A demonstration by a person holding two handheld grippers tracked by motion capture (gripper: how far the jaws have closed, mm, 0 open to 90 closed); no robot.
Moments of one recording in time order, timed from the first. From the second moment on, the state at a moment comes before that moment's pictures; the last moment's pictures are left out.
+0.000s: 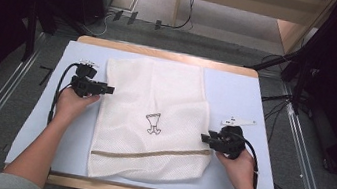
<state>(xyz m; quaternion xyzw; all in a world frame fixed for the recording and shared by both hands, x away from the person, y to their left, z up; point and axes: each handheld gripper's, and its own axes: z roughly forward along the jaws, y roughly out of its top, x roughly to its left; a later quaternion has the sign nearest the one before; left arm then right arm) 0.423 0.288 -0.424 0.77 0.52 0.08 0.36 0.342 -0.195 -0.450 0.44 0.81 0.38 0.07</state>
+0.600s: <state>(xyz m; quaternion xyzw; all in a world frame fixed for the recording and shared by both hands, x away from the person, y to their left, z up) 0.351 0.289 -0.432 0.78 0.53 0.05 0.34 0.343 -0.202 -0.448 0.44 0.80 0.39 0.08</state>
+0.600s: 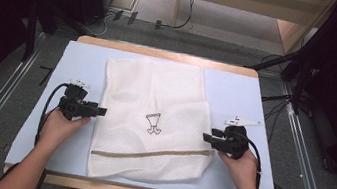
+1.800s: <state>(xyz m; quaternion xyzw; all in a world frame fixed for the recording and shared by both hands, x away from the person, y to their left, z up) 0.416 0.307 -0.437 0.76 0.55 0.08 0.35 0.395 -0.162 -0.463 0.44 0.82 0.36 0.05</state>
